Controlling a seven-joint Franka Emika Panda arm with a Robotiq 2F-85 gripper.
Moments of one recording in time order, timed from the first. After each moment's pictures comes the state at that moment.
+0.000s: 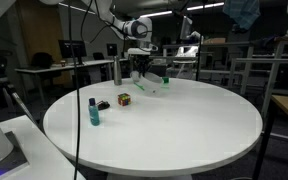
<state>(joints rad) -0.10 0.72 0.03 -1.36 0.01 2.01 -0.39</state>
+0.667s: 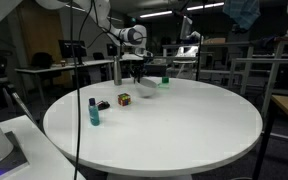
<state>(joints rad) -0.04 0.76 0.02 -1.37 -0.03 2.01 -0.24</state>
